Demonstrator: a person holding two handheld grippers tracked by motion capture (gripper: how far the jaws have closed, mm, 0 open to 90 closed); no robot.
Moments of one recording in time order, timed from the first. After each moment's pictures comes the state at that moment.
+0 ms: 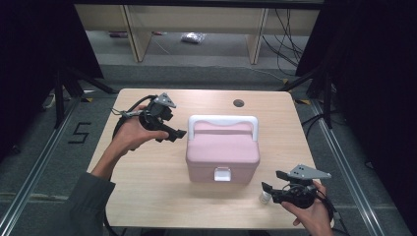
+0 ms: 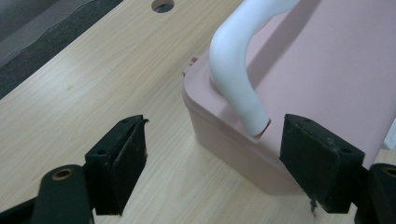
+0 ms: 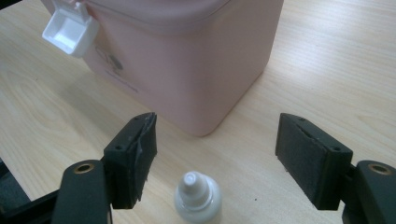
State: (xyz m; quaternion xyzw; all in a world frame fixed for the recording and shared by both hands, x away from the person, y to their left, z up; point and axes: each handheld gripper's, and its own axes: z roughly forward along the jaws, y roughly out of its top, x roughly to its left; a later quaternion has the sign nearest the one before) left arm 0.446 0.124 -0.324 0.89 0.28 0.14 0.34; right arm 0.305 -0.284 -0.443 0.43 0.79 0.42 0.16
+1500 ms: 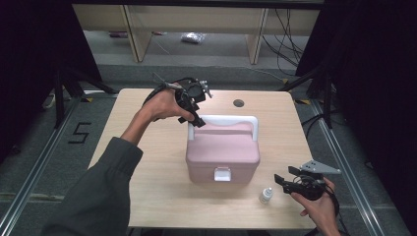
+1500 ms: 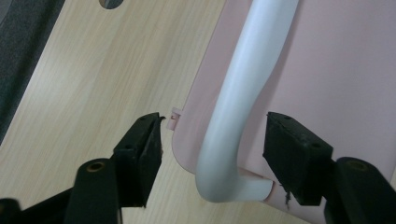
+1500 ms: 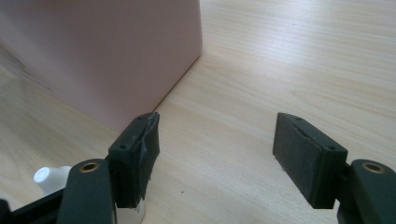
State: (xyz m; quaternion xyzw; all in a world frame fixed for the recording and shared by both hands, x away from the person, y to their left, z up) left arm 0.500 0.046 -0.297 0.96 0.15 0.09 0.21; right arm 0.331 -0.325 -0.467 0.47 0.76 0.41 0.18
